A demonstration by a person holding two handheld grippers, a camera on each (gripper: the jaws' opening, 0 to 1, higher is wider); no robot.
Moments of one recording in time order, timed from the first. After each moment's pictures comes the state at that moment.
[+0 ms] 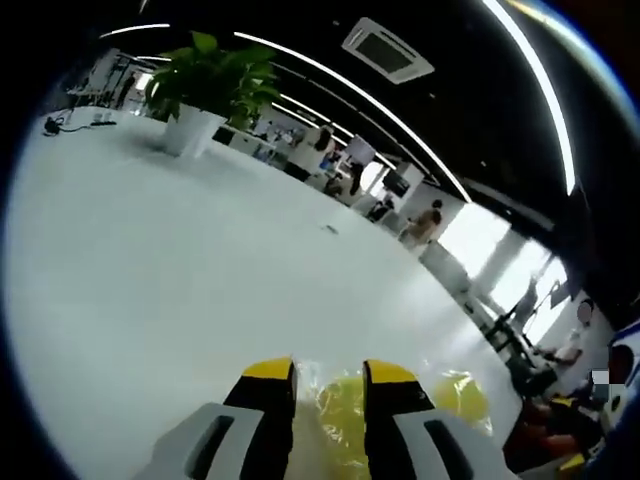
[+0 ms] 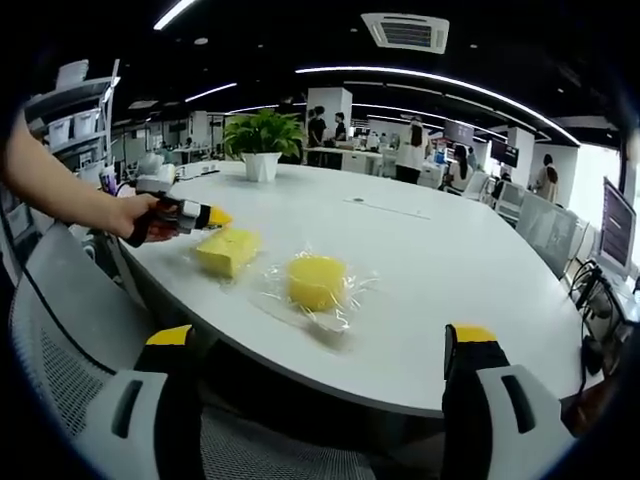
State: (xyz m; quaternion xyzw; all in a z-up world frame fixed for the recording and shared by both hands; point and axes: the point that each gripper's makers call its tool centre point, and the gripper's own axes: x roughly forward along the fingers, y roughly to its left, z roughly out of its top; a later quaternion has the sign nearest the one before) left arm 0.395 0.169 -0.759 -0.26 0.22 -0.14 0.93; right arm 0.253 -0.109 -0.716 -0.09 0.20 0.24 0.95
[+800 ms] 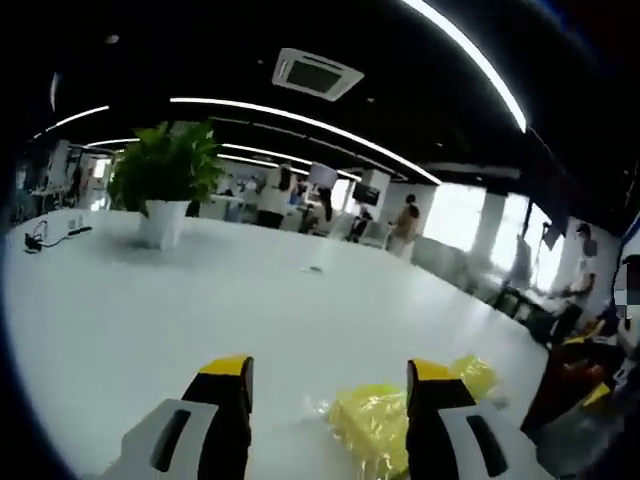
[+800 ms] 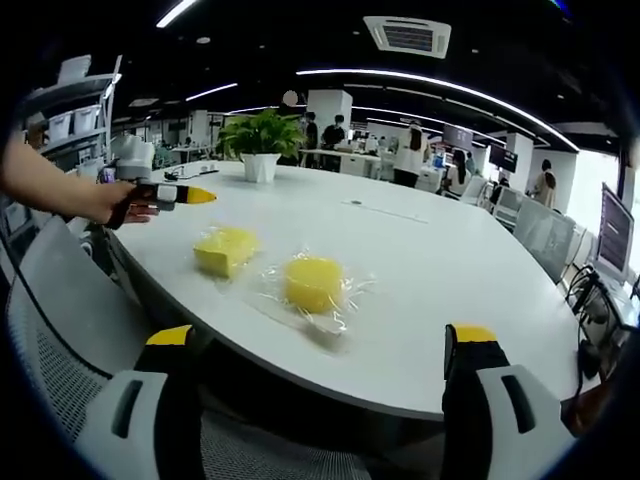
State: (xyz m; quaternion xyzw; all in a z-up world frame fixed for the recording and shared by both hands) left arm 0.365 0.184 -0.702 -0.07 0.13 -0.20 0.97; right arm 0.255 -0.109 -0.715 -0.10 0.19 0.24 0.95
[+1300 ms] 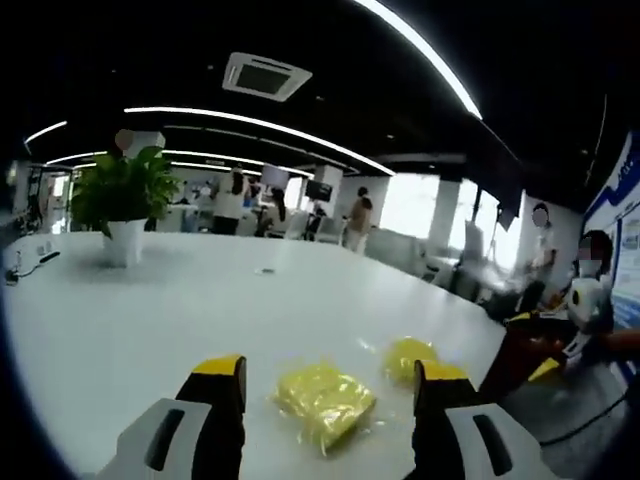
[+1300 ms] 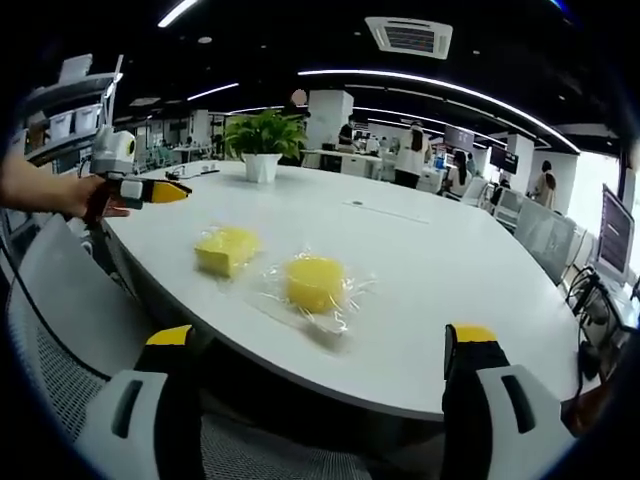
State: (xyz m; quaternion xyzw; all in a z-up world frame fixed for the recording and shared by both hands) left arm 0.309 0.156 -0.687 -0.07 0.14 -0.28 0.95; right arm 0.254 -0.108 -0.715 -0.10 0.19 0.24 0.95
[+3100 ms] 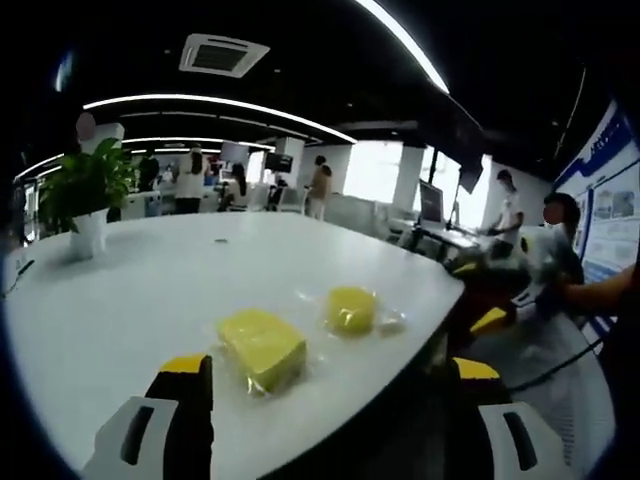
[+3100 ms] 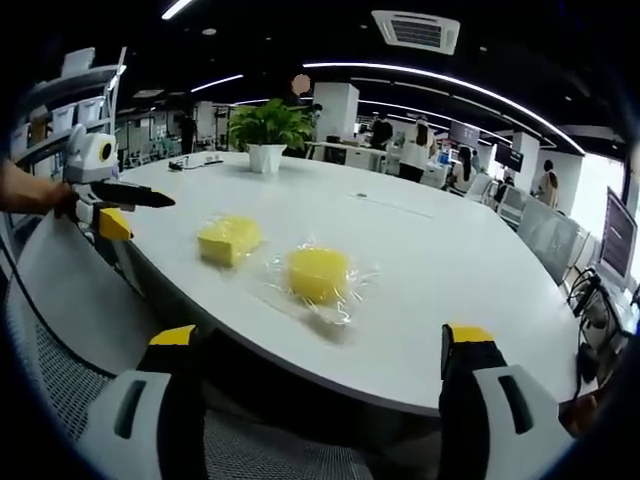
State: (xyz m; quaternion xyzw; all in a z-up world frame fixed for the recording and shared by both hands) left arm 0.250 0.118 -0.715 -0.03 0.19 -0.36 0.91; right arm 0.252 -0.108 -0.722 -0.11 0.21 0.24 0.94
